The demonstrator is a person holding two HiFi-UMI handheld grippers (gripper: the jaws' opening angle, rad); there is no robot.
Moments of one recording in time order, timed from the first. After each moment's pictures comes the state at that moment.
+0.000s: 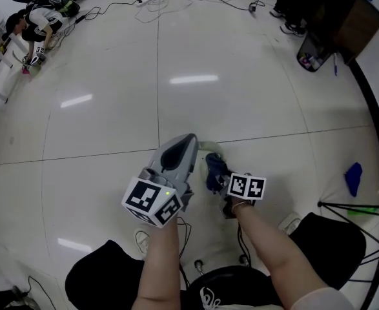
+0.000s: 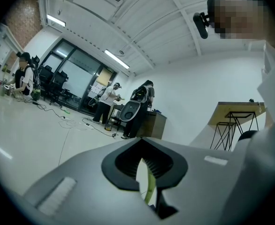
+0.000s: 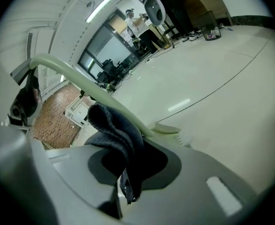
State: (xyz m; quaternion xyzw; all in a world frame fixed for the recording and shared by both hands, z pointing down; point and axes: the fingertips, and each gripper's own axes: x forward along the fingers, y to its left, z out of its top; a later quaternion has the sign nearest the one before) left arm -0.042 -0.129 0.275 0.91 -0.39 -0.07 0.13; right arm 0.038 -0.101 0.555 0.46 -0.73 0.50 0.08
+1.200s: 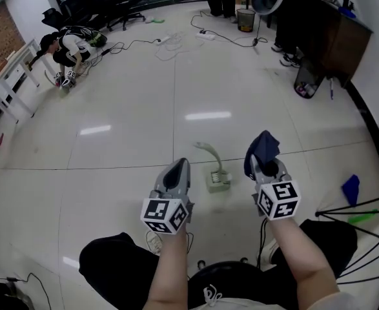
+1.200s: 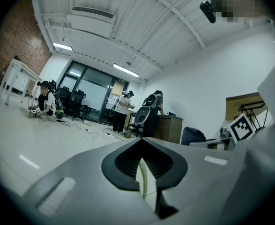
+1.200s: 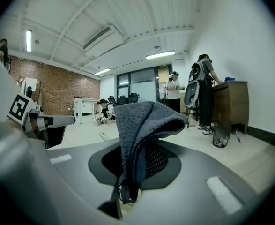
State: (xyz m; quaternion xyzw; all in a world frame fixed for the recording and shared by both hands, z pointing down) left arm -0.072 -0.043 0.250 0.85 -0.51 -0.07 0.08; right arm 0.131 -0.060 0.271 0.55 -0.83 0.07 0.06
